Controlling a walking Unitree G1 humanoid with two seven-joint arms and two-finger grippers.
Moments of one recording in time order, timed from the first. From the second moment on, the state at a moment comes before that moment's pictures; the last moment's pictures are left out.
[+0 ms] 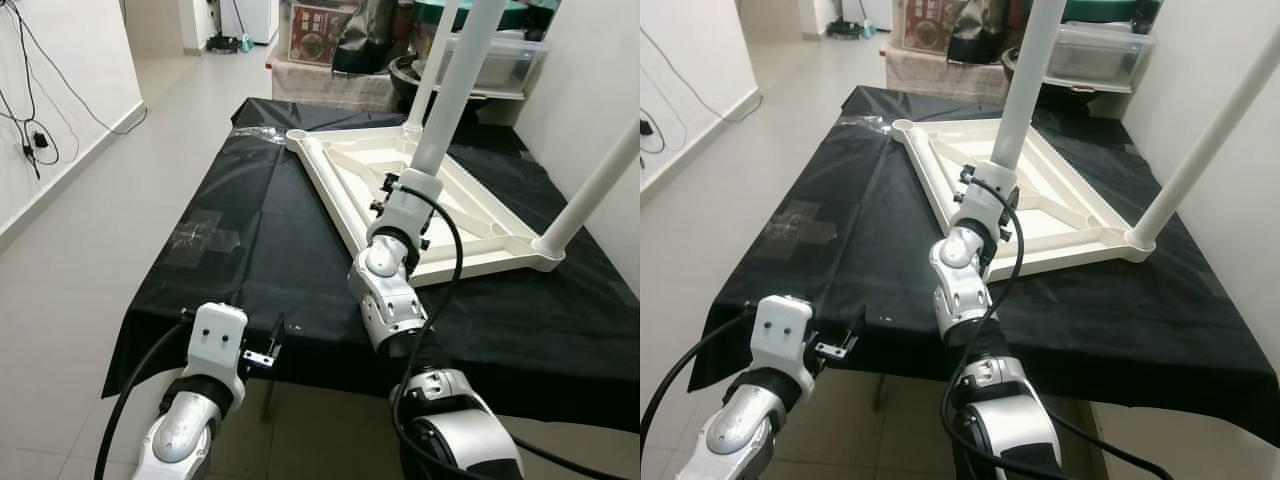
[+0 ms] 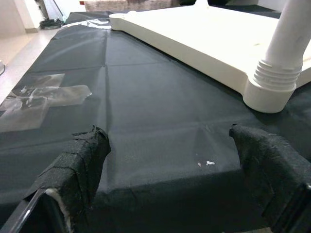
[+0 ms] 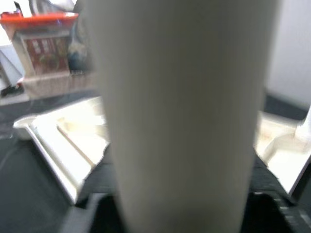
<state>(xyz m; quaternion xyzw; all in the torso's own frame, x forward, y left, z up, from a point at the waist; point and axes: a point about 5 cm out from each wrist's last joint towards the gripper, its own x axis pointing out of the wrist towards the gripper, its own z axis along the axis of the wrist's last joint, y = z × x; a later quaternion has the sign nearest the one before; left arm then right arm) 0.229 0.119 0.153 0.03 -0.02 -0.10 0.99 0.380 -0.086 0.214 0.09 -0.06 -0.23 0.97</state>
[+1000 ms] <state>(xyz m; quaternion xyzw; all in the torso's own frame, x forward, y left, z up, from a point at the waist) 0.232 0.114 0.151 0.03 -0.02 -0.11 0.99 0.397 -0.119 0.220 0.08 -0.10 0.24 0.96</state>
